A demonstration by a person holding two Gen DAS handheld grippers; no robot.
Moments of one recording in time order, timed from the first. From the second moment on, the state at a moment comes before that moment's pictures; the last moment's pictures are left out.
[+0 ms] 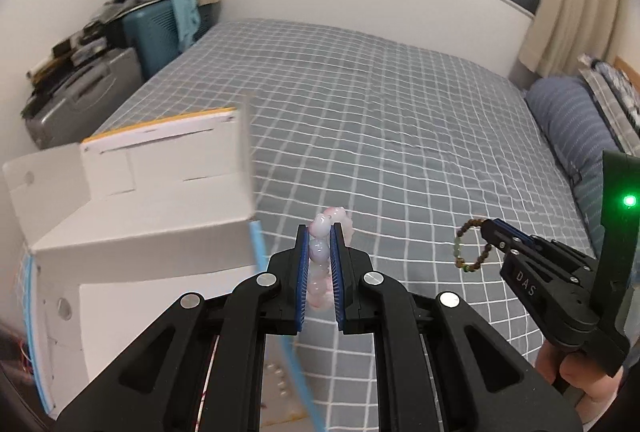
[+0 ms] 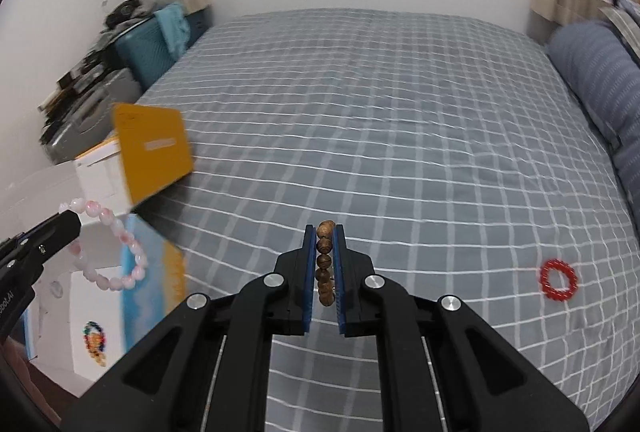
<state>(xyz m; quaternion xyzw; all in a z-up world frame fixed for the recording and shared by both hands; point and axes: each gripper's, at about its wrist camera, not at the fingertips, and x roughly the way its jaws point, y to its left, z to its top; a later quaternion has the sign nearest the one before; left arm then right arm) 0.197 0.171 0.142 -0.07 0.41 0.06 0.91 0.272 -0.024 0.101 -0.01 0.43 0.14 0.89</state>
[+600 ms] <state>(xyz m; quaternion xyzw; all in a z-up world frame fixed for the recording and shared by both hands) 0.115 0.301 0.158 -0.09 0.39 0.16 0.90 0.194 0.142 0.136 -0.06 0.39 0.27 0.88</state>
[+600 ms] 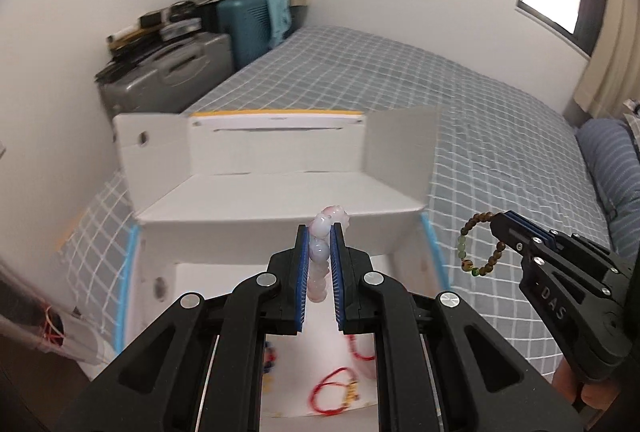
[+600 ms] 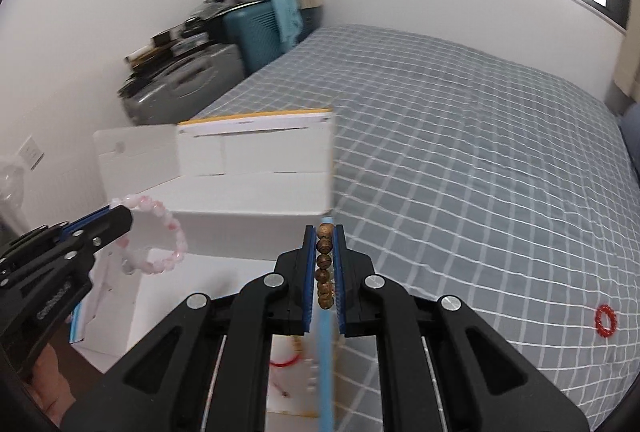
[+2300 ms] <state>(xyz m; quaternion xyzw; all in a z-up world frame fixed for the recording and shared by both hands) 0.065 0.348 0.080 -0.10 0.41 0.21 0.88 0.157 0.173 0.071 -0.09 0.40 0.27 0.87</state>
